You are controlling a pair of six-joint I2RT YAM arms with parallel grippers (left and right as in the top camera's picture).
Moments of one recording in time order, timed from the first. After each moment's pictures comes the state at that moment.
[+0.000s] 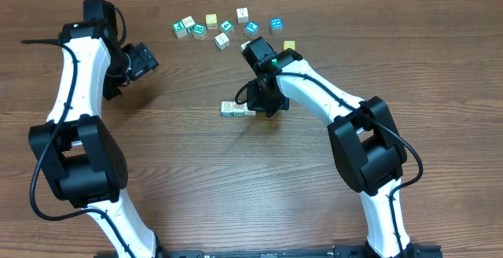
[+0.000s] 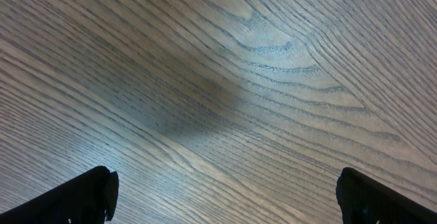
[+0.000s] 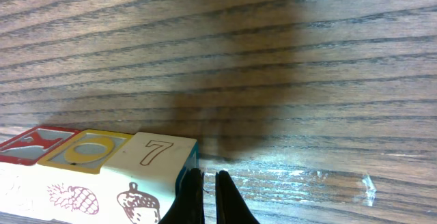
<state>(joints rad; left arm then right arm) 0.16 2.05 1.76 -1.09 0.02 -0.52 0.56 2.23 1.73 -0.92 -0.12 0.59</state>
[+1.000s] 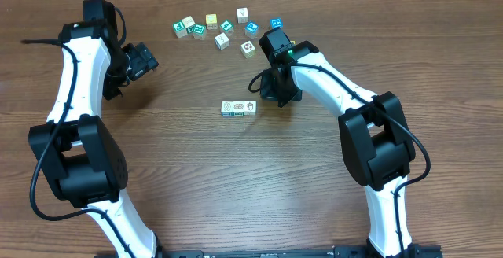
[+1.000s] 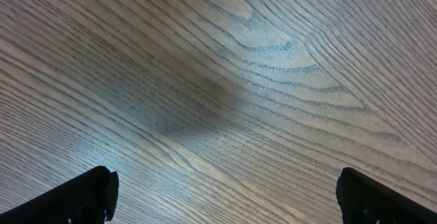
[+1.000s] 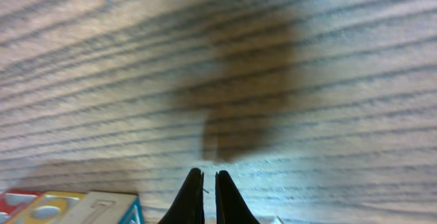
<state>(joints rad) 0.16 2.05 1.76 -1.09 0.02 -0.52 0.48 2.23 1.73 -0.87 -0.06 0.59</state>
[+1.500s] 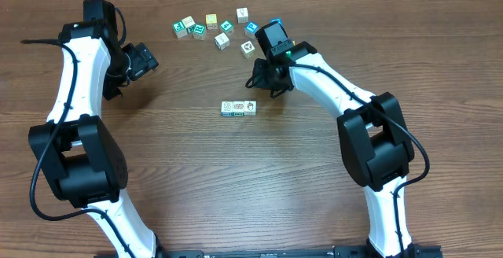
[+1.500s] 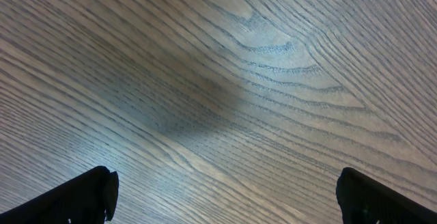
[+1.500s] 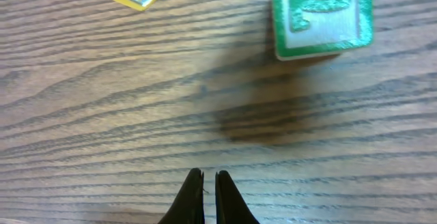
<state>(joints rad) 0.16 2.05 1.76 -1.09 0.02 -0.52 0.49 2.23 1.73 -0.68 -0.07 0.59</state>
